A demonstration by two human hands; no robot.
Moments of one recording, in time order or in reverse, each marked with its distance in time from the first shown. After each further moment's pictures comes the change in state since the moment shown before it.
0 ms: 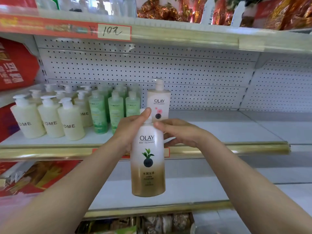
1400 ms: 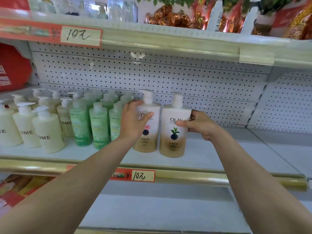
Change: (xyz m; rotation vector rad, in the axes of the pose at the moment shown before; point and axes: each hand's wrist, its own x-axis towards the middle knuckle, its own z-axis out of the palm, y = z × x) left_hand 0.109 0.009 0.074 0.447 0.357 0.473; right_hand 0.075 0.045 -0.173 0.089 0.325 -0.129
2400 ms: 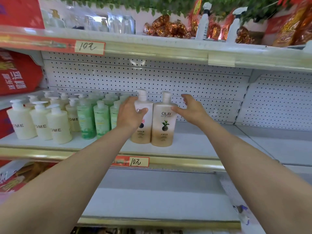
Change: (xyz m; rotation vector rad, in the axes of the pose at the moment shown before) left_hand -0.036 0.043 -0.019 0.264 0.004 0.010; right_hand -0.051 -0.040 -0.001 -0.585 0.286 -0.201
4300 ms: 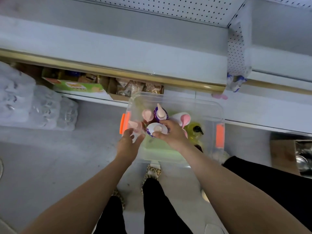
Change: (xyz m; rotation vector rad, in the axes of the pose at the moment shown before) left_hand -0.512 -0.148 0.279 0.046 -0.543 -1.026; right_hand -0.418 0.364 0.164 0.205 -0.812 0.625
